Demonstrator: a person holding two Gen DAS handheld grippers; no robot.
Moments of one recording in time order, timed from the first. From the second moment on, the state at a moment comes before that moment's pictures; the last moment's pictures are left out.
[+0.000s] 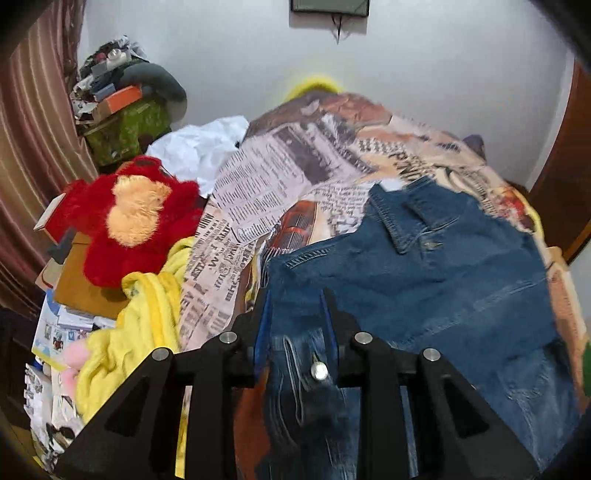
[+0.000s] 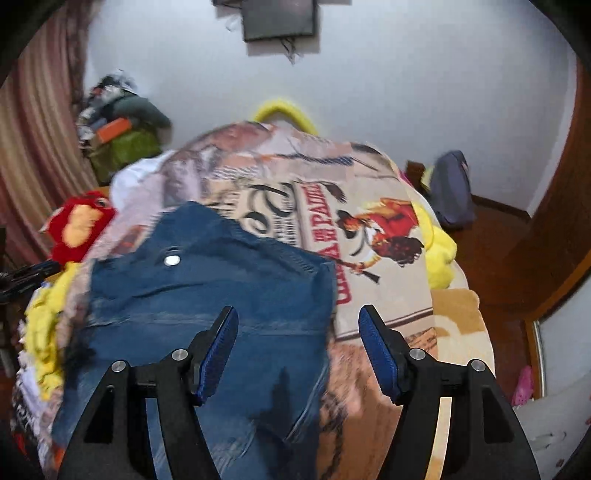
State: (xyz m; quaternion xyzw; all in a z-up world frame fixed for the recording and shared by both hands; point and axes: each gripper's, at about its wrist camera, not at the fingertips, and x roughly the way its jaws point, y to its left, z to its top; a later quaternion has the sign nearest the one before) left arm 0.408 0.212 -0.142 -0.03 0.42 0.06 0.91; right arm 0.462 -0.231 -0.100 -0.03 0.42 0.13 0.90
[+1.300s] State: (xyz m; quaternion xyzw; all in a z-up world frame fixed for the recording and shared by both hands) left arm 0.186 0.195 -0.280 -0.23 0.55 -0.02 0.80; right arm 0.251 -0.264 -0.201 0.09 0.54 0.17 0.82
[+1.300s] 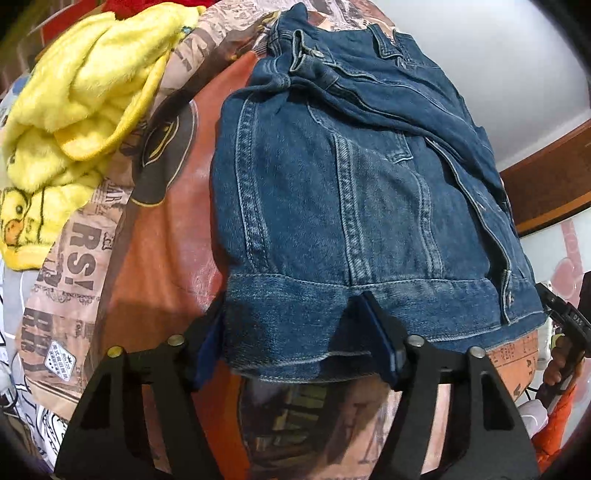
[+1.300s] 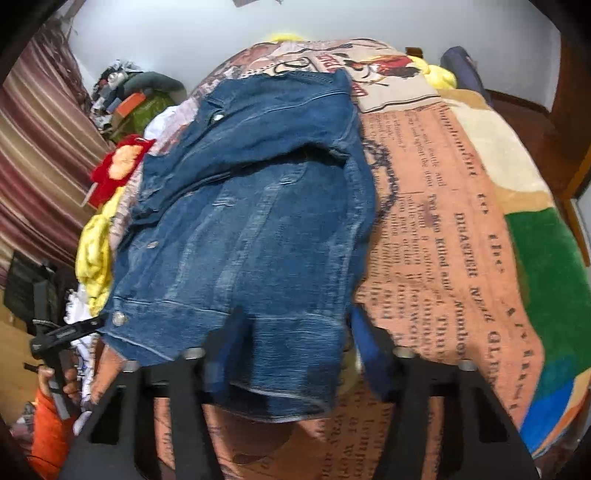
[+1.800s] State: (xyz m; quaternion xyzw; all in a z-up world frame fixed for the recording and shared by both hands) left arm 0.214 0.201 -0.199 -0.19 0.46 -0.04 0.87; right arm 0.289 -0.246 -0.149 0.08 0.47 0.21 0.85
